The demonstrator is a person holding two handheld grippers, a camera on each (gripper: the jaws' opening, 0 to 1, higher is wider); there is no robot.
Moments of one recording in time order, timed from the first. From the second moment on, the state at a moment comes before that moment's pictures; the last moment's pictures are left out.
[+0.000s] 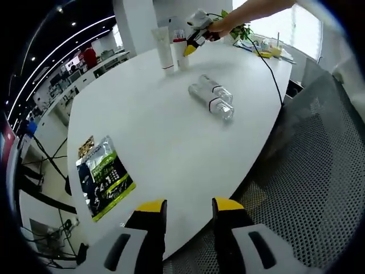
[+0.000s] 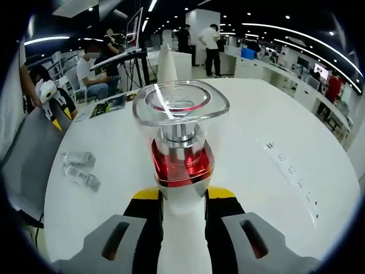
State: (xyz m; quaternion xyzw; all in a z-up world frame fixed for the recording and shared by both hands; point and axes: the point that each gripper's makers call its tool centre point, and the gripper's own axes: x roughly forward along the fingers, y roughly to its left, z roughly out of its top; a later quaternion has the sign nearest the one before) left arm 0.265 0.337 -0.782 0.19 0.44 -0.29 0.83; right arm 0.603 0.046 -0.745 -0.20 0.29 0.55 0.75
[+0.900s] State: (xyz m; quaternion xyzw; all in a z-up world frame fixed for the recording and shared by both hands) left arm 0.264 0.339 -0.785 0.19 0.45 -0.29 0.82; right arm 0.607 0.065 -0.745 -0.22 0.29 0.58 0.73
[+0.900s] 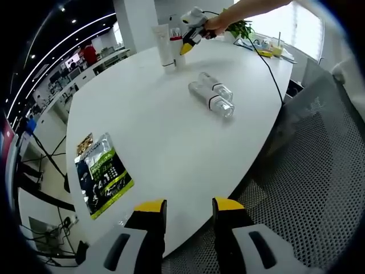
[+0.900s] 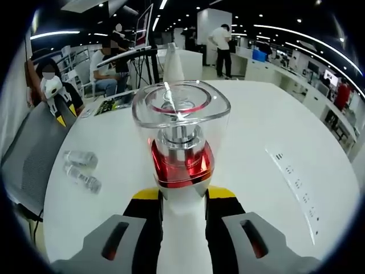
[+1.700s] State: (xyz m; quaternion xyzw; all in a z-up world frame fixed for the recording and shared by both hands) left arm 0.262 0.339 -0.786 0.19 0.45 -0.29 0.82; right arm 0.508 0.039 -0.758 -0.18 0.35 0.54 0.75
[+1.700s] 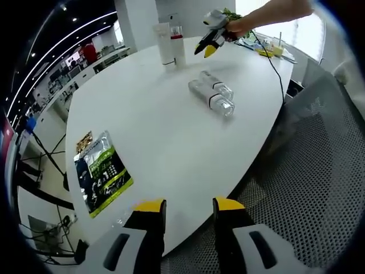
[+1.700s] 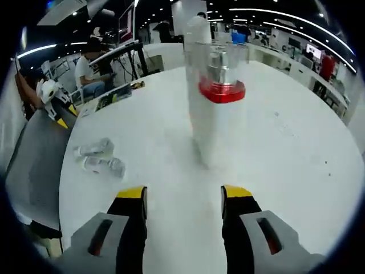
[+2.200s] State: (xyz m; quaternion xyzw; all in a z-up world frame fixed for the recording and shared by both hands) left arm 0.264 0.342 -0.785 0.19 0.45 -0.29 0.82; right arm 0.416 0.124 -0.776 -0.46 0.27 0.68 0.50
